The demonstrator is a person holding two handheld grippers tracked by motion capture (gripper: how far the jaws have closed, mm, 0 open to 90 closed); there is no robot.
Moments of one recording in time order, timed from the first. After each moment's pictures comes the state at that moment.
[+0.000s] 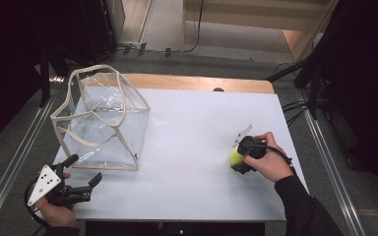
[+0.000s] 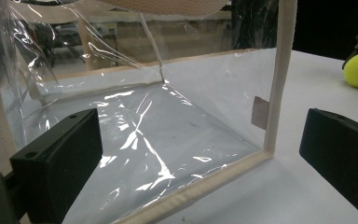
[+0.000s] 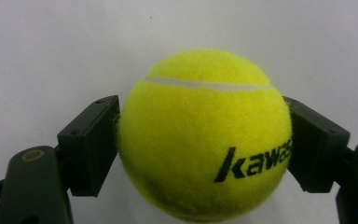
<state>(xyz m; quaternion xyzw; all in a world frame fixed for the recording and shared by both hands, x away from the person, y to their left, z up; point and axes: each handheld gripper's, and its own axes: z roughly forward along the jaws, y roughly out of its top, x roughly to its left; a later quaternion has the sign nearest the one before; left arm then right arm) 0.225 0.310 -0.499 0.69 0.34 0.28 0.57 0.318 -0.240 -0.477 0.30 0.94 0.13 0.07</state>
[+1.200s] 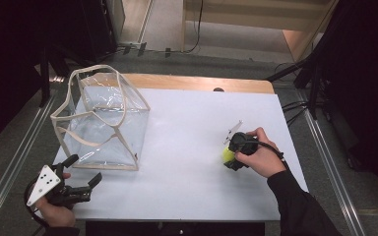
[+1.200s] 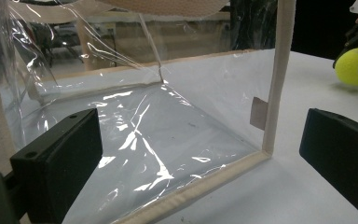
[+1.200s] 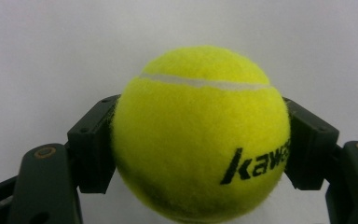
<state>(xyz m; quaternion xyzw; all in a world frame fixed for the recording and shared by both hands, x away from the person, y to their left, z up) 0.225 0.310 -0.499 0.69 0.34 0.28 0.57 0.327 -0.214 -0.466 0.28 0.95 0.12 0.07</state>
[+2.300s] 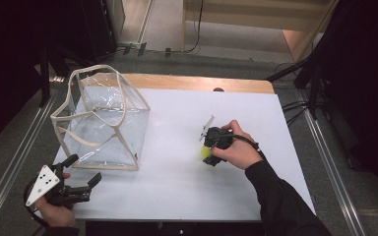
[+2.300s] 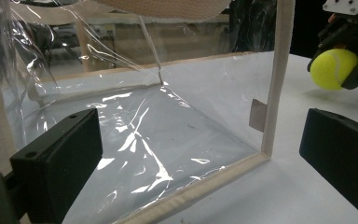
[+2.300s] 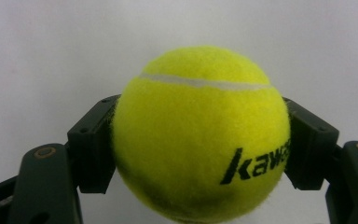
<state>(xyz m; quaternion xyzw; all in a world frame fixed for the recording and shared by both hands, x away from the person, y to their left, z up) 0.225 0.312 -0.499 0.69 0.34 0.28 0.58 0.346 -0.147 -0.456 0.22 0.97 0.12 0.06</state>
